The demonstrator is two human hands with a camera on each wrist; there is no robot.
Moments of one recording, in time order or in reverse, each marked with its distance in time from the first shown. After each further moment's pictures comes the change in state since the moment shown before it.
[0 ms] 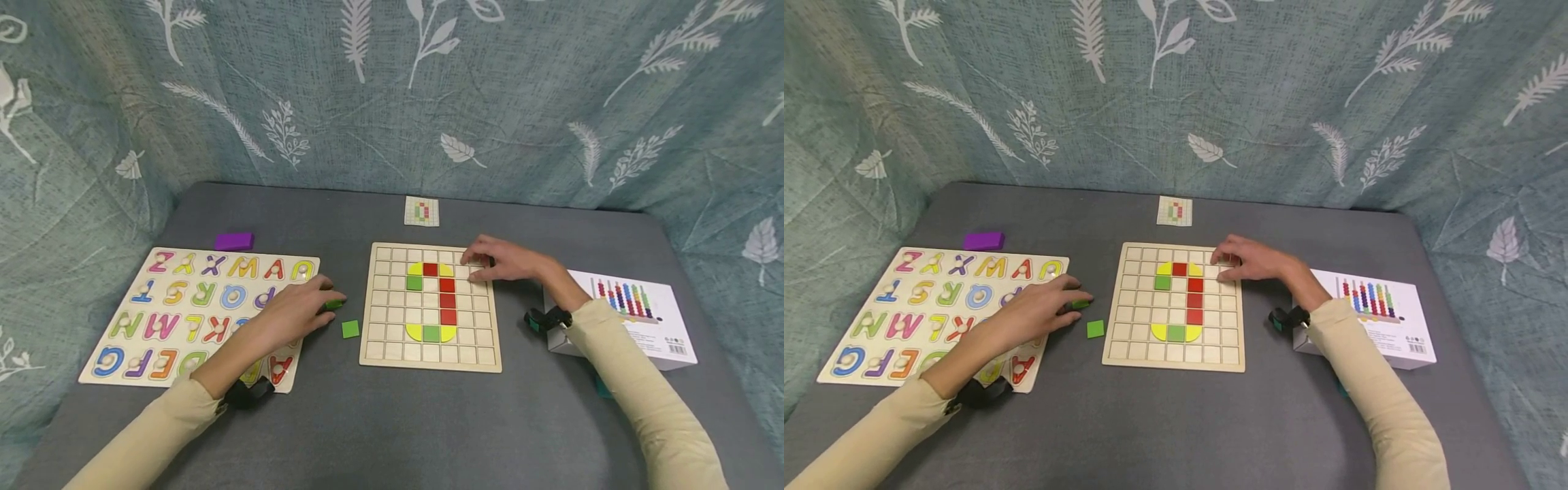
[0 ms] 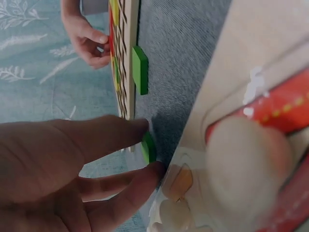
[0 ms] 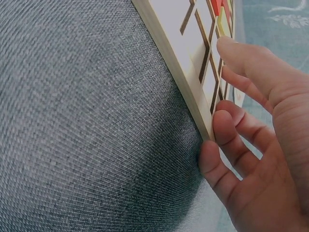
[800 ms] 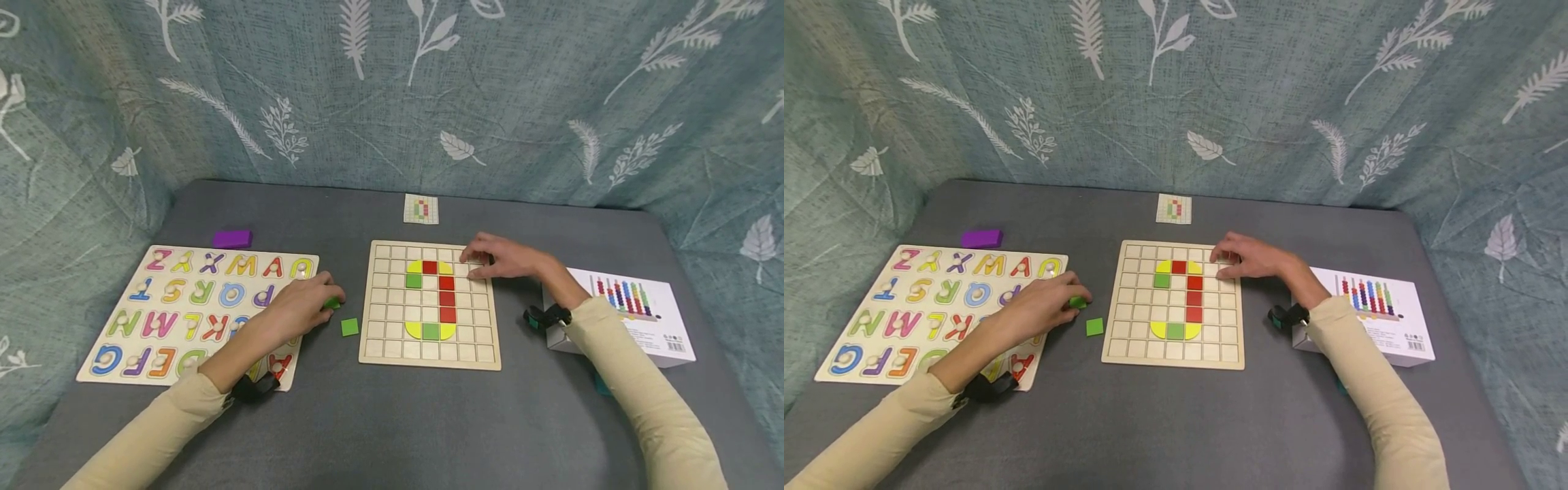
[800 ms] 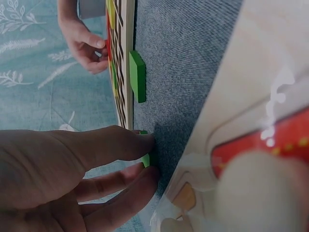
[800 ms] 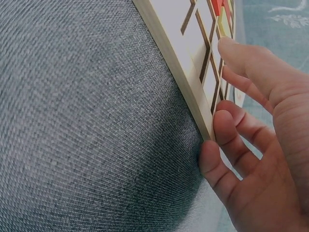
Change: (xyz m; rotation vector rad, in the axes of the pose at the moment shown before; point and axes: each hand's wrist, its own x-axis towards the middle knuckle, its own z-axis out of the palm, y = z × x) left_hand 0.010 0.000 0.004 -0.012 0.016 0.030; right_hand 0.000 0.000 -0.001 -0.009 0.001 -0.007
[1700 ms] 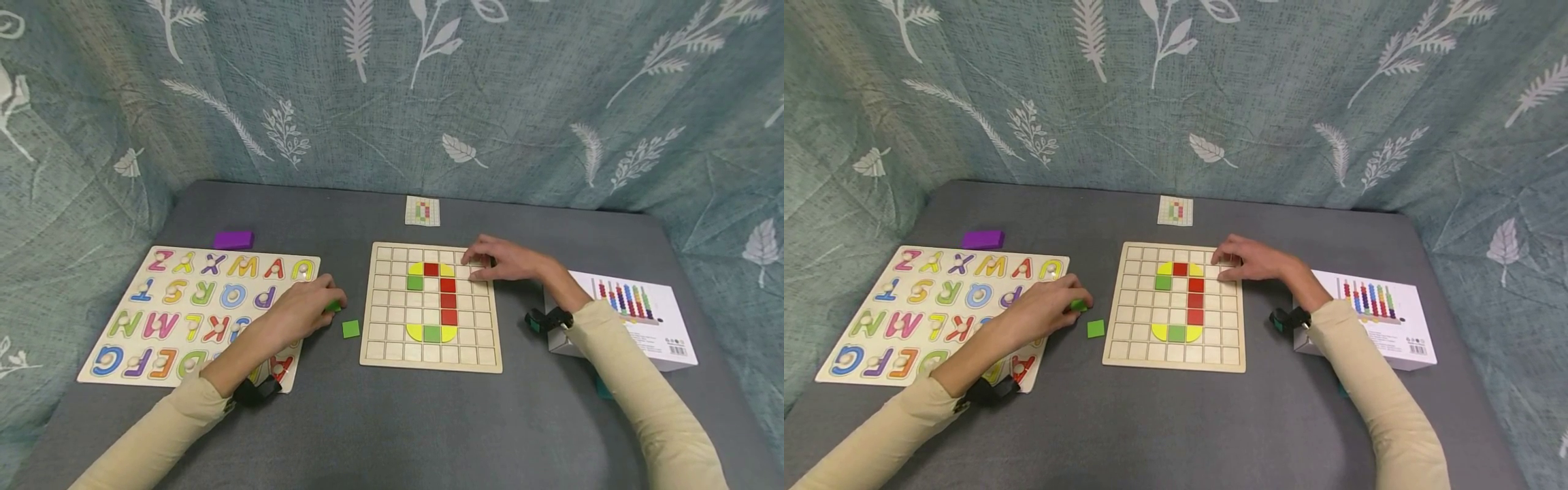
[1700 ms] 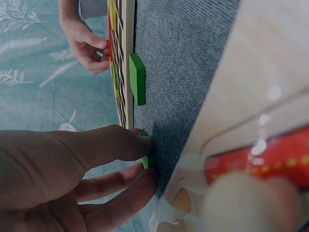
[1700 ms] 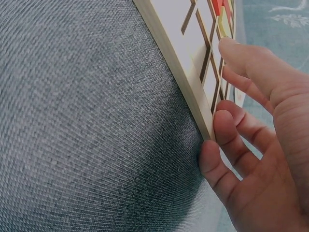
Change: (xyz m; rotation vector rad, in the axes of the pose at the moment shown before) left_hand -0.002 0.001 0.001 0.003 0.024 0.029; right_hand 0.001 0.002 0.001 0.004 0.003 0.016
